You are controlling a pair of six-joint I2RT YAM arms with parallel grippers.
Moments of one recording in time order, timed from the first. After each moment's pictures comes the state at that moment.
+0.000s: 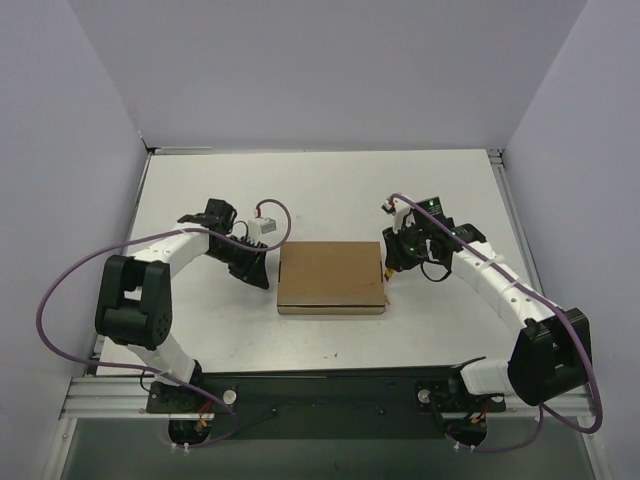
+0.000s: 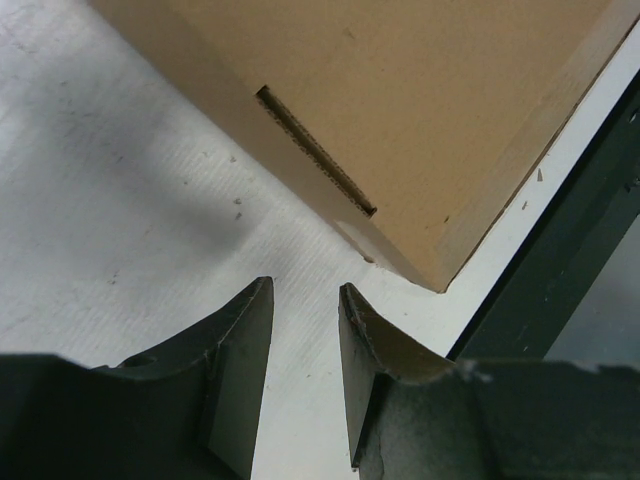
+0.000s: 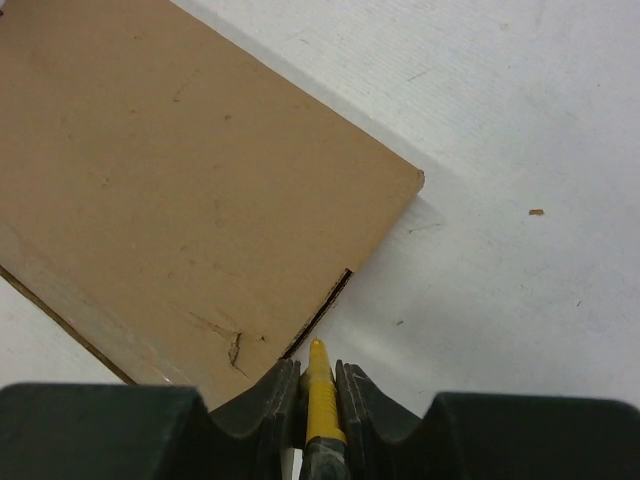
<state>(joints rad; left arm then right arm) -0.19 1.65 1.04 -0.74 0.70 0.37 0.36 1.32 0.96 -0.58 -0.24 -0.15</state>
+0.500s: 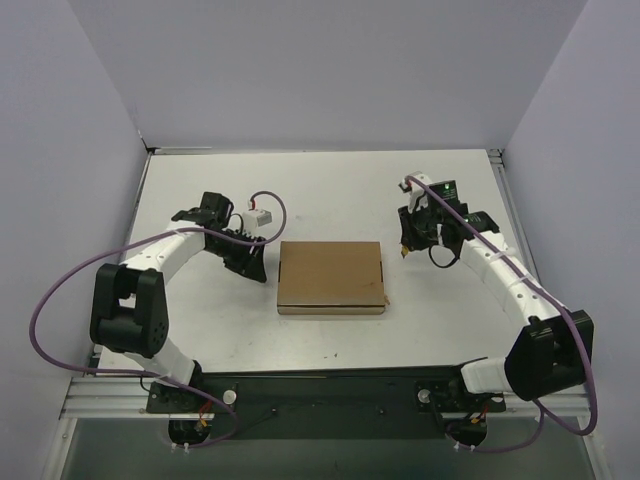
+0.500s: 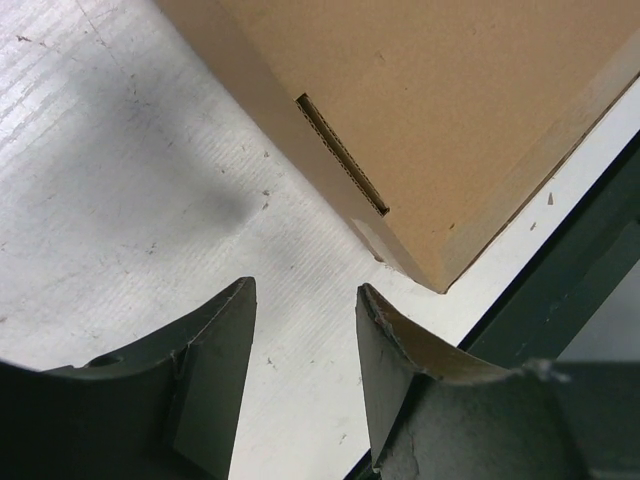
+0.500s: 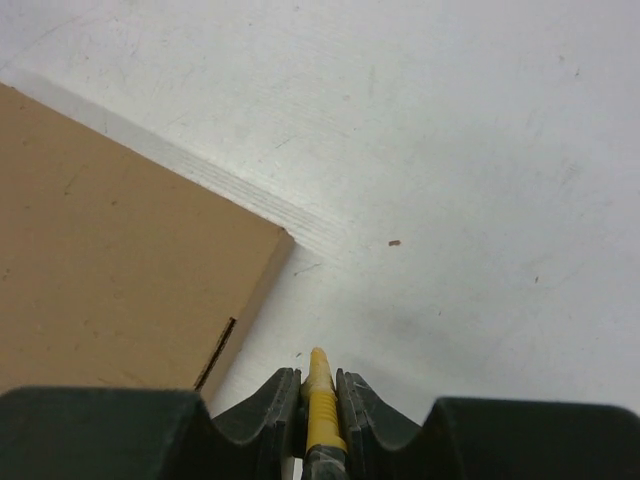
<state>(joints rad) -0.20 1.61 1.08 -0.76 0.61 0.30 0.28 1.34 1.07 -0.59 -0.12 -0.14</state>
